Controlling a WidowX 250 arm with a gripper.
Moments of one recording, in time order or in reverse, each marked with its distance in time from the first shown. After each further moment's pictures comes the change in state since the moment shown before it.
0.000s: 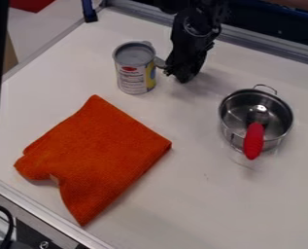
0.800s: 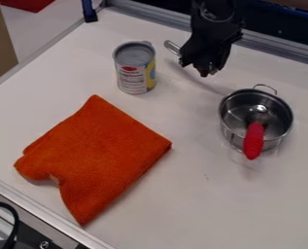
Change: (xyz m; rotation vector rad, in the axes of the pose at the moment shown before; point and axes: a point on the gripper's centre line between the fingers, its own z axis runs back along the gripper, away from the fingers) arm -0.024 0.002 0.064 -0.093 0.111 -0.145
